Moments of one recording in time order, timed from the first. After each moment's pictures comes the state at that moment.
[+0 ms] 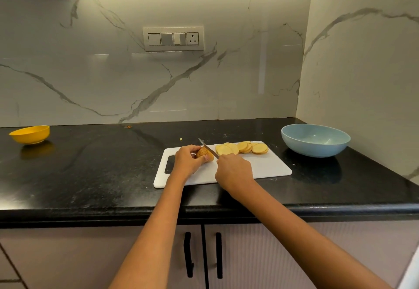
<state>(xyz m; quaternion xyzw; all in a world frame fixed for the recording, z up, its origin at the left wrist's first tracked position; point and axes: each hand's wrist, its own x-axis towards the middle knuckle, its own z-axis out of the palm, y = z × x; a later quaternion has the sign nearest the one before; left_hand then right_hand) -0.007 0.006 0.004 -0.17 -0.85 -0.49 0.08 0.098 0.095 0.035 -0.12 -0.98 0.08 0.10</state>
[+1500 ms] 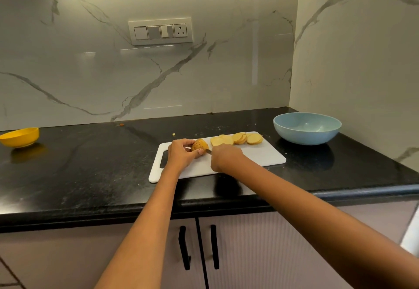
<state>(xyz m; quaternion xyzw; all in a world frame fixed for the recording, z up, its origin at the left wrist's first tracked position) -0.014 0.009 0.001 -0.19 -0.84 -0.49 0.09 0.077 0.110 0.046 -0.11 -0.99 0.07 -0.02</state>
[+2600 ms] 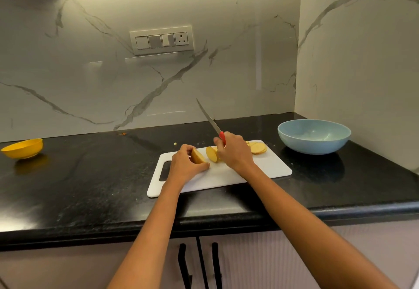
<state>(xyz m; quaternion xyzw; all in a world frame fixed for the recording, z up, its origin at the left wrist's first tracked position) -0.018 0.018 -0.001 -0.18 -0.87 -0.44 0.12 0.031 0.155 0.023 -0.07 -0.91 0.29 0.29</state>
